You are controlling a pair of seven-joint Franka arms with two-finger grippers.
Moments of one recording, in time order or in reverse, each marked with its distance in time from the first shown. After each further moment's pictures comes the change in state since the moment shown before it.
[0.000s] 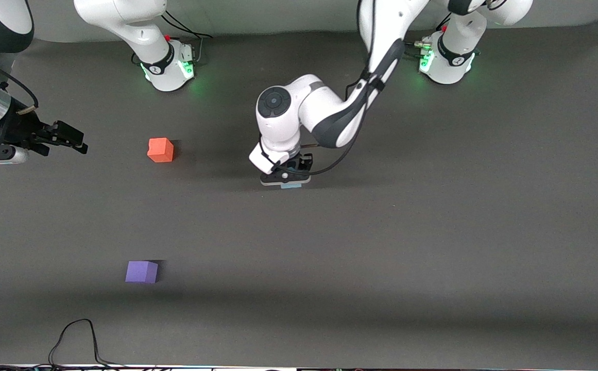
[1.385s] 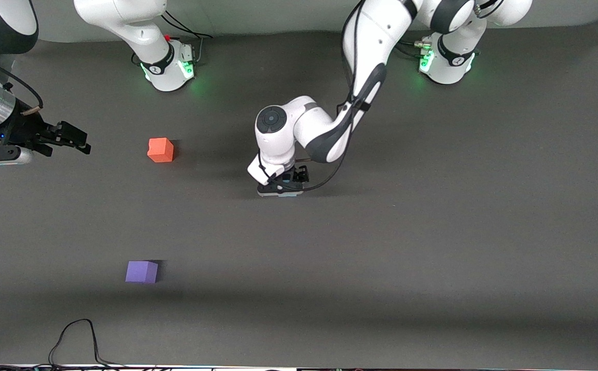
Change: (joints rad) left arm 0.010 0.076 0.029 0.063 0.010 0.057 -0.006; right arm 0.002 -0.001 0.007 -0.009 0.000 0.008 0.000
